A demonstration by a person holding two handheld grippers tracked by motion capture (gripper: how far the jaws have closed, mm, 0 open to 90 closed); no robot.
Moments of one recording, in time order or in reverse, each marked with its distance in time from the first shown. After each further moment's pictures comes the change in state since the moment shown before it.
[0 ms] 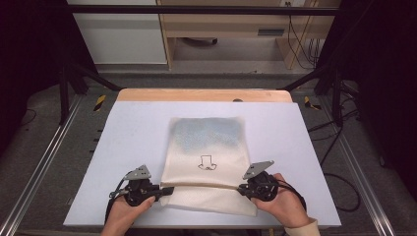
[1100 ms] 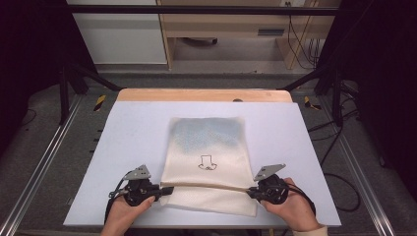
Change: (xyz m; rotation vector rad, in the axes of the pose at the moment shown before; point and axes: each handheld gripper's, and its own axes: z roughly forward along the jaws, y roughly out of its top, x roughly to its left) left arm 0.000 0.001 -0.002 0.000 0.004 0.006; right arm -0.012 -0.026 -0.007 0.015 -0.019 0.072
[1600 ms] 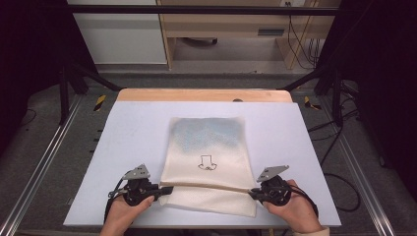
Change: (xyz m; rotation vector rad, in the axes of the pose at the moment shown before) left arm 0.001 0.000 -0.001 -0.005 -0.004 -0.005; right arm -0.002 -0.007 -0.002 -0.002 0.003 0.024
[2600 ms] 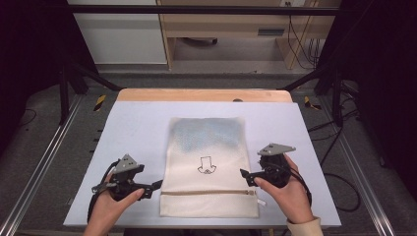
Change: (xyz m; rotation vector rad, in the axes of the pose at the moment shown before) left arm 0.002 0.034 -0.039 0.030 0.322 0.059; right arm -0.008 0.057 -0.028 -0.225 -0.224 0.166
